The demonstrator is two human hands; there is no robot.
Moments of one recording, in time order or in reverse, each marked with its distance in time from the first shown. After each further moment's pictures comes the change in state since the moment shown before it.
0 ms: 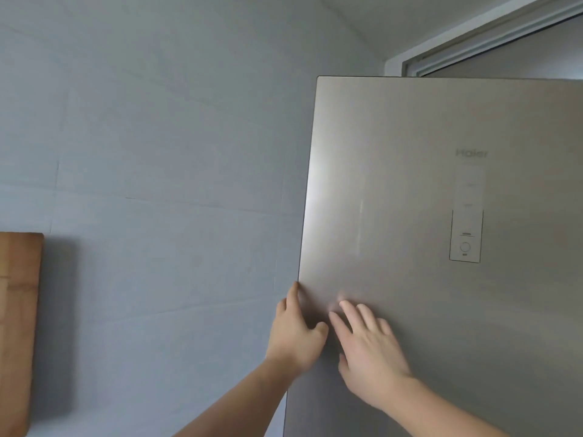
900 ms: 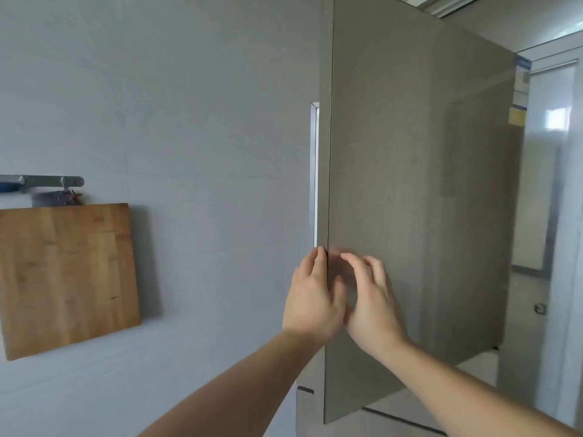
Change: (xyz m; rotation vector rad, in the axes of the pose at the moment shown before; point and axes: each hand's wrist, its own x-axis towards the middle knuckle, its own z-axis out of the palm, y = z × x) left_hand -0.249 0.123 -0.016 0.250 0.076 0.274; right_hand -0.208 -0.039 -0.155 0.755 0.261 0.256
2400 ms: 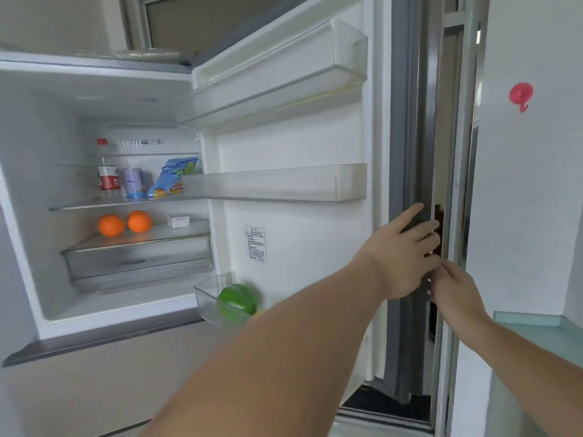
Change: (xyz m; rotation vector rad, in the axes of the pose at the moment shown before) left_hand -0.048 0.415 0.275 0.653 -0.245 1.545; right_hand -0.169 0.243 -0.425 -0.084 0.547 0.823
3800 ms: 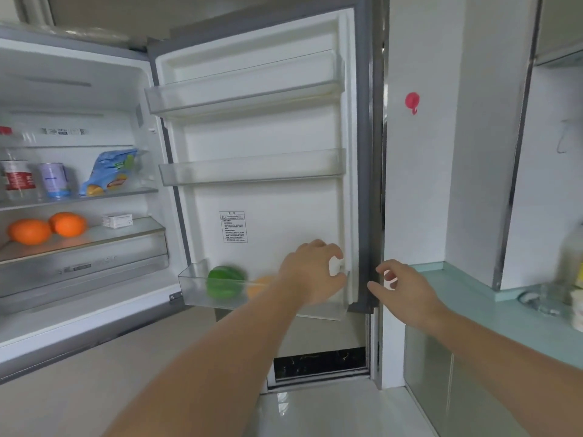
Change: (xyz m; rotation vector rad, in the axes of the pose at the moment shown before) left_hand -0.150 0.018 0.015 -1.156 0.019 -0.440; right_hand -0.151 -0.035 0.011 -0.528 -0.019 0.047
